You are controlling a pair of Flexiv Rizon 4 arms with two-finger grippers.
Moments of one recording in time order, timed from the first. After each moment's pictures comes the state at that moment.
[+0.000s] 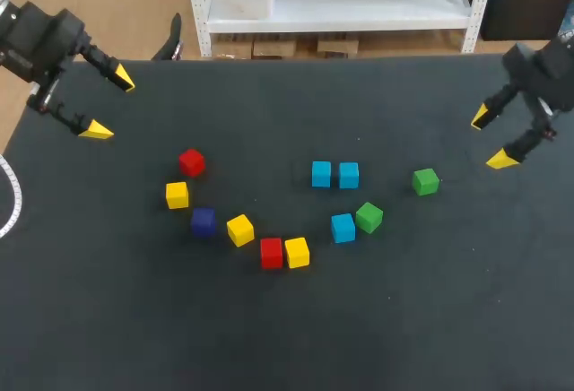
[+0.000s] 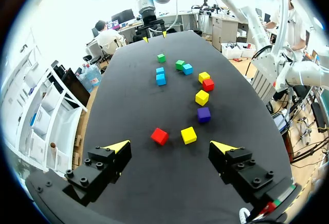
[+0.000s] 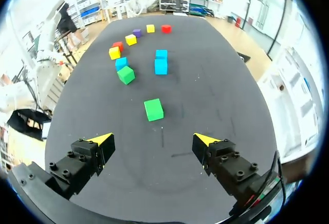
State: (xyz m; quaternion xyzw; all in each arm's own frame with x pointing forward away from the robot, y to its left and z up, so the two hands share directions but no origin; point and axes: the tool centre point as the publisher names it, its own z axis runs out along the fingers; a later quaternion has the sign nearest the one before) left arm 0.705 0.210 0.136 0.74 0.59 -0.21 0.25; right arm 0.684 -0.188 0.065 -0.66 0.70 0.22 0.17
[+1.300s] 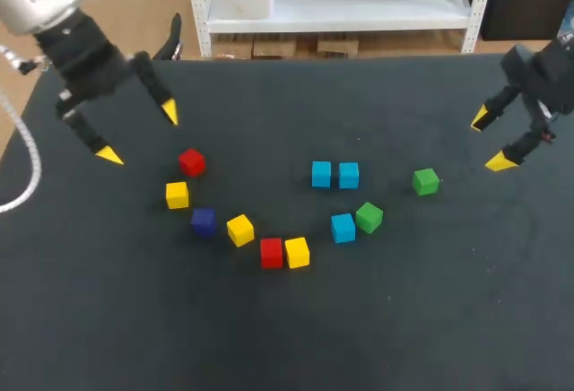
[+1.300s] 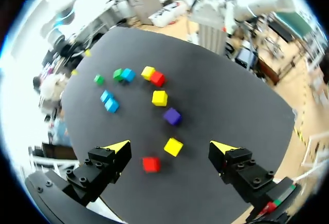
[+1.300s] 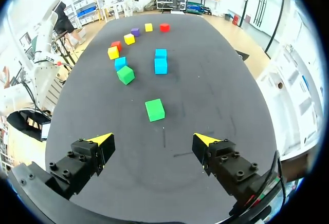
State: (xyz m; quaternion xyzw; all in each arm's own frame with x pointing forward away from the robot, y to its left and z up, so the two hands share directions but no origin) left arm 0.652 0.155 0.132 0.94 0.28 -0.12 0.15; right arm 0.680 -0.186 0.065 -0.66 0.70 0.22 0.17
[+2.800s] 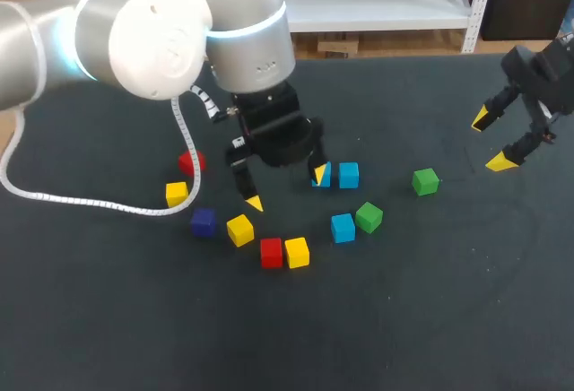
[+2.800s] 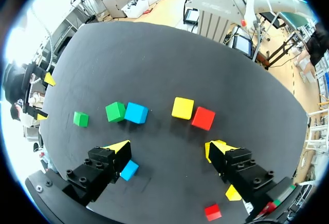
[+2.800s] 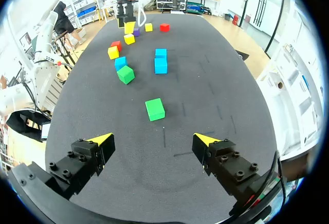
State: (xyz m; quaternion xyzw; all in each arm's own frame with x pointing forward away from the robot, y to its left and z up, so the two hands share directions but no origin) left arm 0.618 -0.033 0.065 0.97 0.22 -0.08 0.06; right arm 0.680 -0.186 0.065 -0.66 0.70 0.22 0.17
